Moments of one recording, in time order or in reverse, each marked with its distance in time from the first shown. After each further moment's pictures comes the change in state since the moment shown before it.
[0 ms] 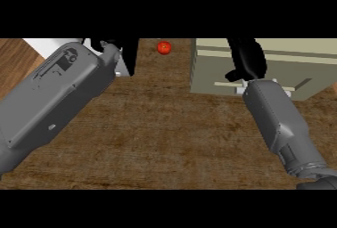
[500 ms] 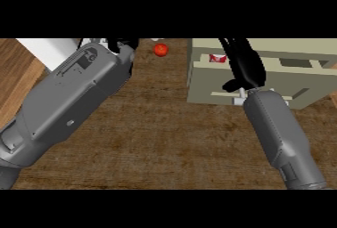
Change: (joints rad) left arm -0.036 -0.078 -0.010 0.117 0.026 -0.012 -0.073; right arm 0.154 0.021 0.076 -0.259 -0.021 0.173 -0.010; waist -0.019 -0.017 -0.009
